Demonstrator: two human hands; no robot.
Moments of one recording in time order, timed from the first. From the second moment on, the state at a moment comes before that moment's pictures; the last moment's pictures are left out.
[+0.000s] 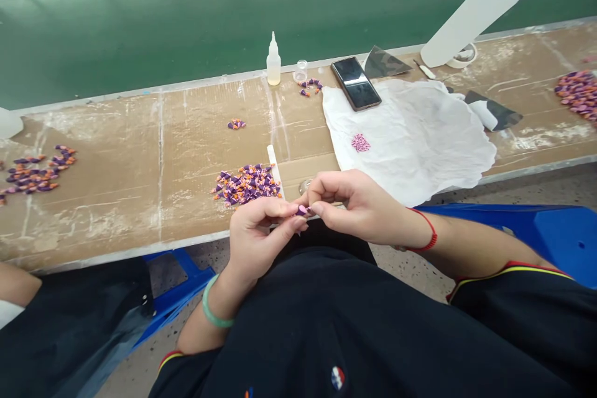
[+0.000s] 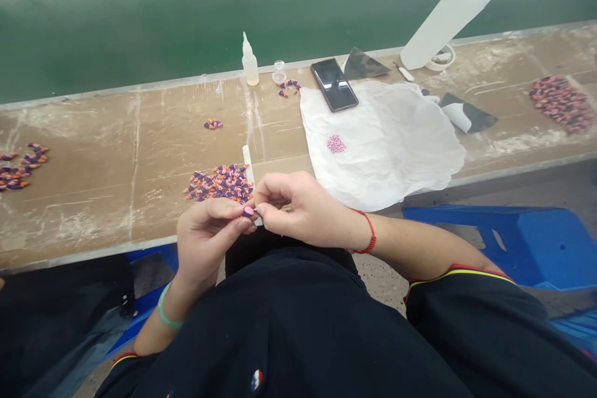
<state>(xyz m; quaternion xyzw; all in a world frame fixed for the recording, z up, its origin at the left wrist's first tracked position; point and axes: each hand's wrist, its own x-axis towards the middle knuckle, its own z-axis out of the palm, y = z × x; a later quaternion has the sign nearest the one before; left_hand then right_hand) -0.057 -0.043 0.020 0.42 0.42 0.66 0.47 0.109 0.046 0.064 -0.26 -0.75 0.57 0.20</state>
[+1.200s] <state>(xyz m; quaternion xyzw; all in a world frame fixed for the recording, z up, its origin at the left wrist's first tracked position) -0.050 -0.036 0.024 0.35 0.48 0.63 0.51 0.111 0.045 0.059 -0.22 -0.82 0.47 0.25</state>
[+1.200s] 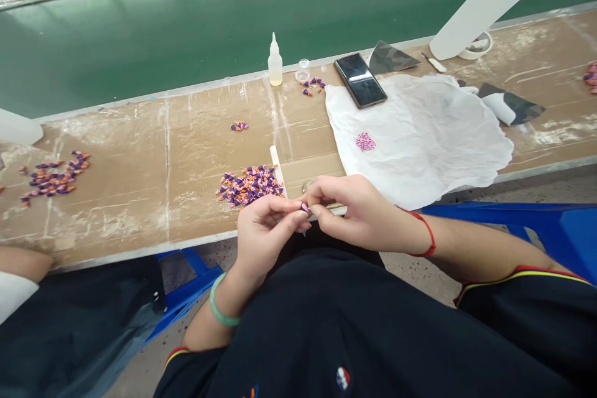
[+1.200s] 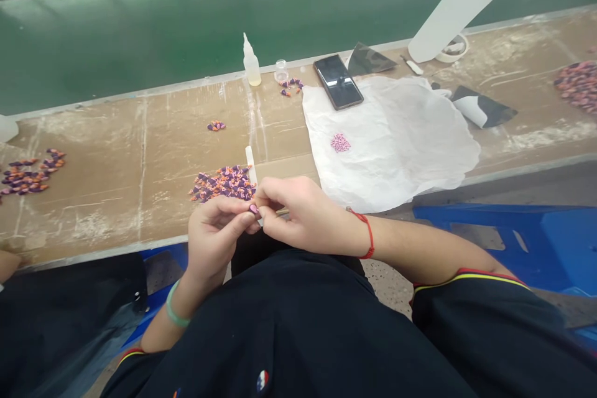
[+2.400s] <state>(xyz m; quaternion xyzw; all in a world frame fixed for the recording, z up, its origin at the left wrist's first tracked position) -0.199 0.118 -0.017 0.66 0.73 0.15 0.13 0.186 0.099 0.020 -0.58 -0.60 0.45 0.33</state>
